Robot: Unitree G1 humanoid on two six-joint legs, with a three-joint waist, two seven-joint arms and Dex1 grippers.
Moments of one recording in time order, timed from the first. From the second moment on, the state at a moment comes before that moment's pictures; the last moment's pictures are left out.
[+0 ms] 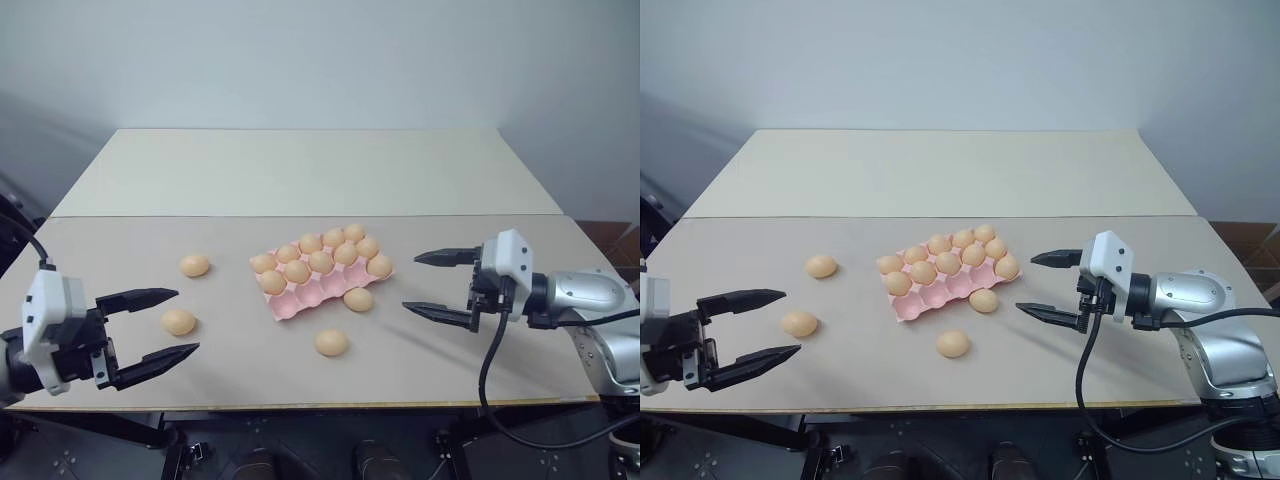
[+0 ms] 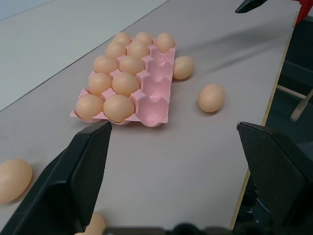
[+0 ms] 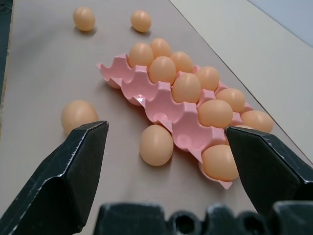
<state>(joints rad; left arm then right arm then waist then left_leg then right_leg) 0.28 0.92 0.72 -0.54 -0.79 0.51 -1.14 -0.32 -0.84 -0.10 -0.25 0.49 0.29 1.11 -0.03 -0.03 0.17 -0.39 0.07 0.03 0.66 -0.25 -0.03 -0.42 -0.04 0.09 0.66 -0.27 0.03</state>
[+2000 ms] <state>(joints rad) 0.21 0.97 0.62 -0.50 -0.82 0.54 -1.21 -0.50 -0.55 0.30 -0.12 0.11 0.58 0.80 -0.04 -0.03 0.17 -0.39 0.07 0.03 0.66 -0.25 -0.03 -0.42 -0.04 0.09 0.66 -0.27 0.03</state>
